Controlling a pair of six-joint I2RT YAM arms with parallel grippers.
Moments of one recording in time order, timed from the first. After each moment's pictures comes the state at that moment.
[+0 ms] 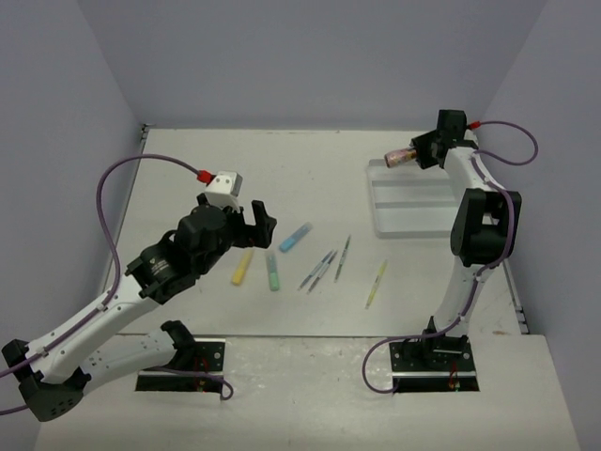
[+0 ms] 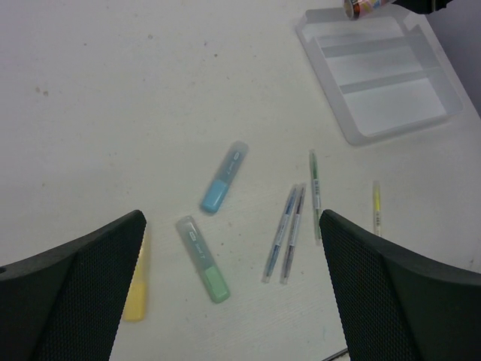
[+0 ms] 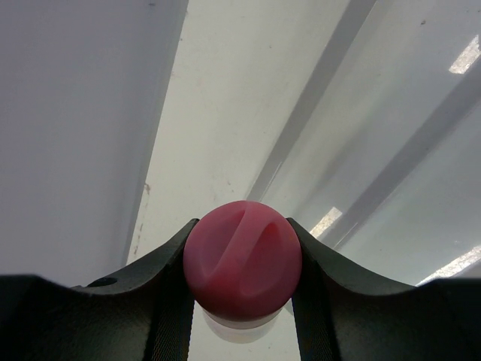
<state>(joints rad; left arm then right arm) -0.83 0.88 0.97 -0.47 -0.39 -0.44 -0.08 2.05 1.67 -0.39 0.05 1.14</state>
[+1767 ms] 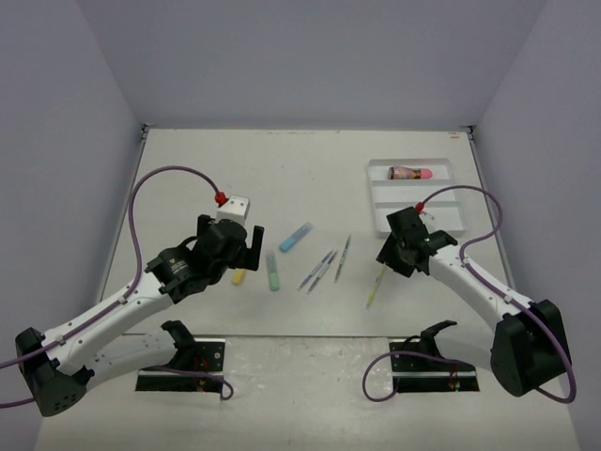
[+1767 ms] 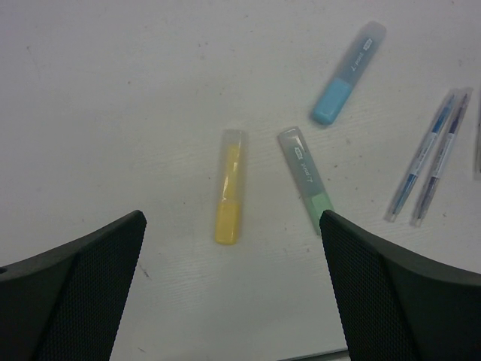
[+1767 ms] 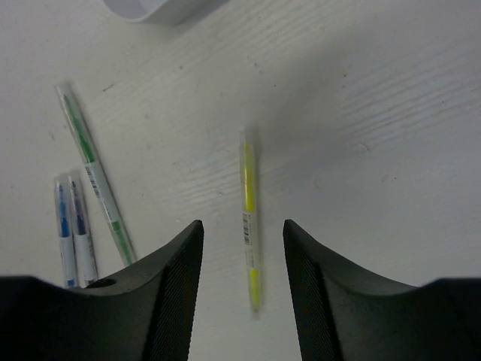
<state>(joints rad) -0.83 0.92 0.84 -0.70 -0.52 -0.41 0.40 1.18 0.72 -0.67 0.21 0.90</state>
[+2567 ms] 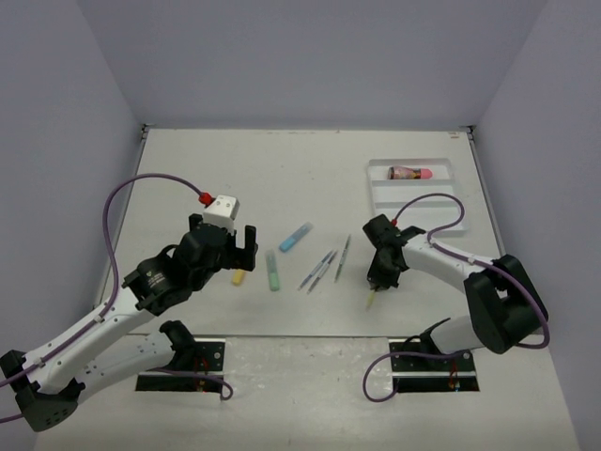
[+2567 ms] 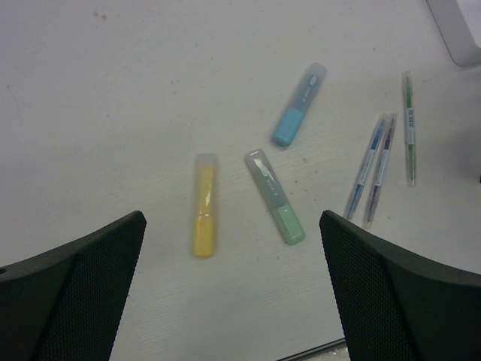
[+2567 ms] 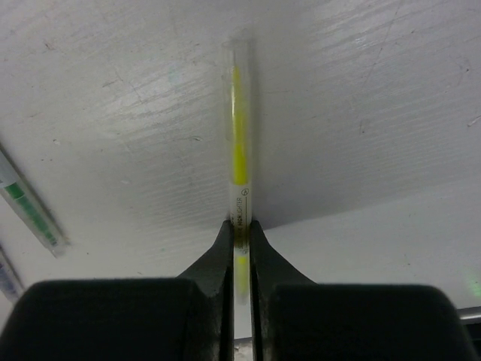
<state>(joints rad) -0.83 0.78 0.84 -0.65 -0.45 -0.38 0.51 1.43 0.72 -0.72 0.10 0.93</state>
